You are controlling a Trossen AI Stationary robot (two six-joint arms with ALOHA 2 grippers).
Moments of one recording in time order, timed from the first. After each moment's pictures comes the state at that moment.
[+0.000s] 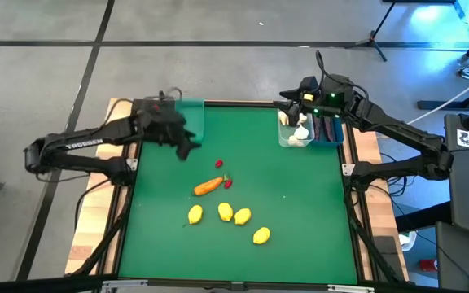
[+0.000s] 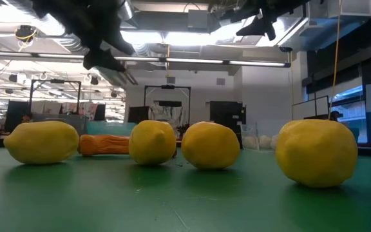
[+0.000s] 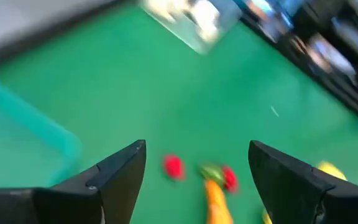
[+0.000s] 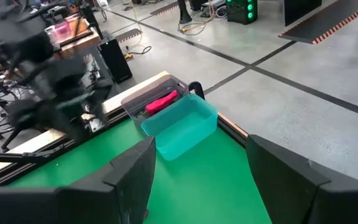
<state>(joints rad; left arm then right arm) 0.38 0.97 0.77 -0.43 0.10 -0.40 -0.50 1.13 1.15 -0.30 -0.10 0.23</state>
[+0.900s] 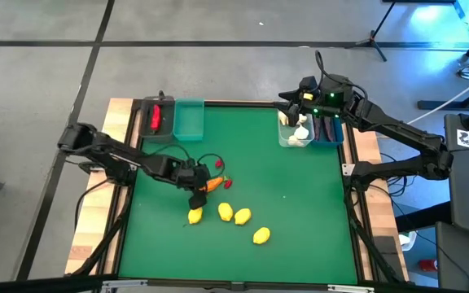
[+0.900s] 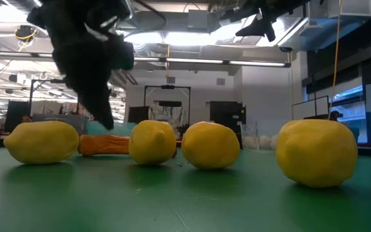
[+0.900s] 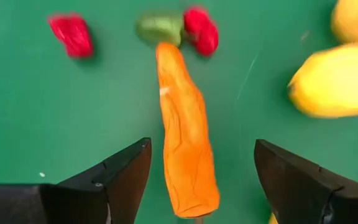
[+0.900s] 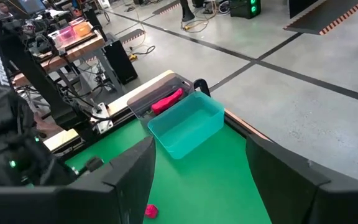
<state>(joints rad) -0.15 1.46 0.77 -0.40 -0.16 -0.50 -0.50 1.14 1.15 -0.30 -0.12 0.28</state>
